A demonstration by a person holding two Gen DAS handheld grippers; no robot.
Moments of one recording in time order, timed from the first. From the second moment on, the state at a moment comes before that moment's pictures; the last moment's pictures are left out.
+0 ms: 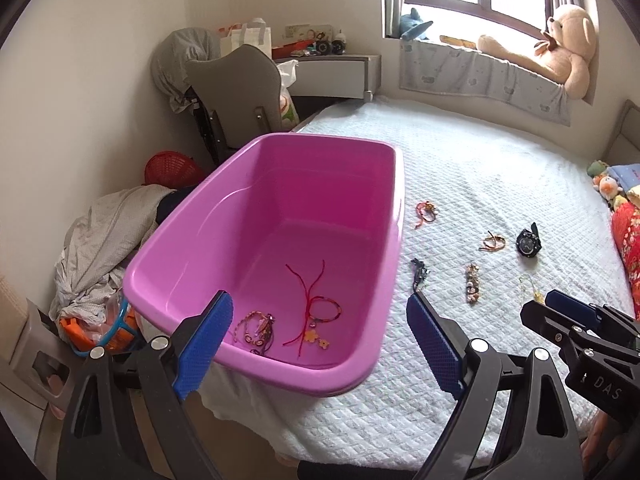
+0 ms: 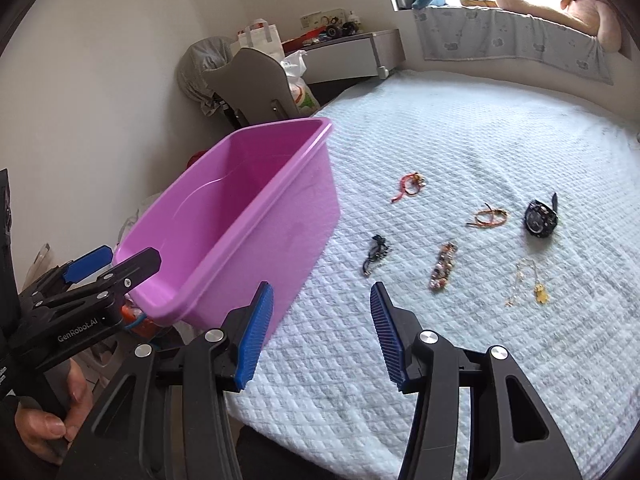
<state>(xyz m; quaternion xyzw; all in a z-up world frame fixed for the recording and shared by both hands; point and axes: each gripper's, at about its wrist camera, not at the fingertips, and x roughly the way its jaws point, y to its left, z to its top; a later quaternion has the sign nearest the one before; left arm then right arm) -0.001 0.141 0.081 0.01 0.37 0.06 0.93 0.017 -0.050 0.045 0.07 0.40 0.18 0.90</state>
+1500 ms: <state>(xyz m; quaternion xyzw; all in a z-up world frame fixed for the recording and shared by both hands) 0.117 -0.012 -0.074 0.03 0.45 -0.01 0.89 0.072 -0.236 -0.096 0.10 0.47 0.01 0.88</state>
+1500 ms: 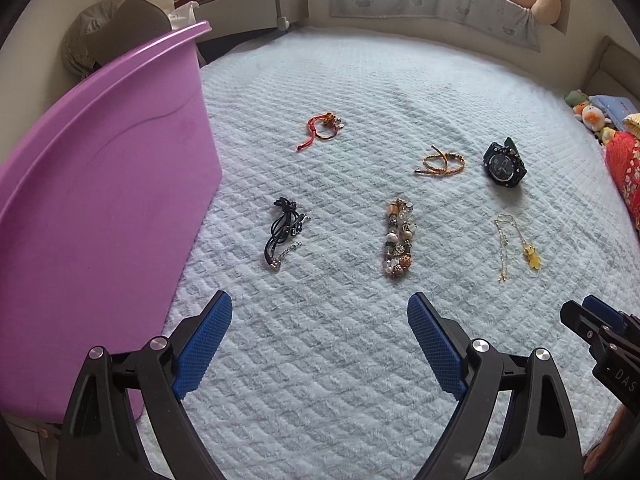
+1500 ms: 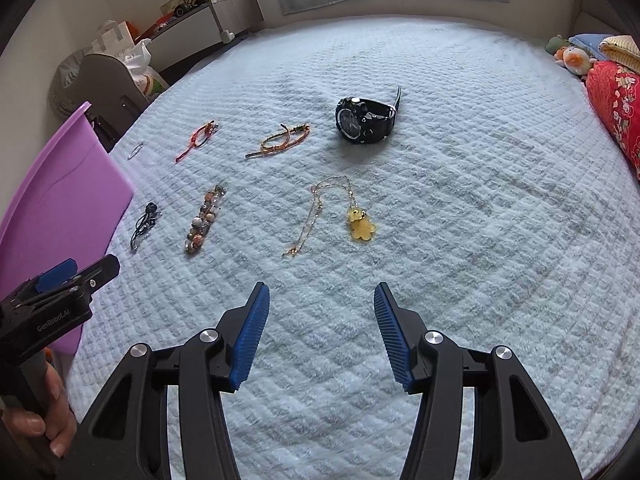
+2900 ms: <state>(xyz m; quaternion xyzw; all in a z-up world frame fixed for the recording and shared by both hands) 0.201 -0.066 -0.137 0.06 0.46 -0.03 0.89 0.159 -0.247 -0.149 0.07 0.47 -0.02 0.88</state>
